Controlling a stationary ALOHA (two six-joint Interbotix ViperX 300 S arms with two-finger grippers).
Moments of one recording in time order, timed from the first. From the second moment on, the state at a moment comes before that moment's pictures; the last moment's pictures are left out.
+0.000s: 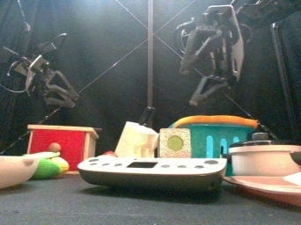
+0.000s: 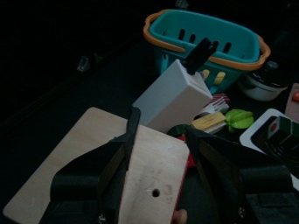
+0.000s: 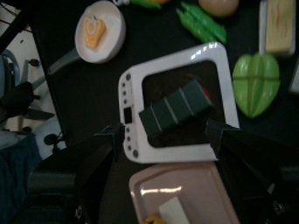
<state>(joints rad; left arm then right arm) 0.53 -0.81 1.26 0.33 -0.16 -0.40 0.07 -0.24 0.69 -0.02 0.30 0.73</state>
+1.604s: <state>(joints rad) 0.53 -0.81 1.26 0.32 -0.16 -0.40 0.06 -0.47 0.75 -0.20 0.92 1.34</state>
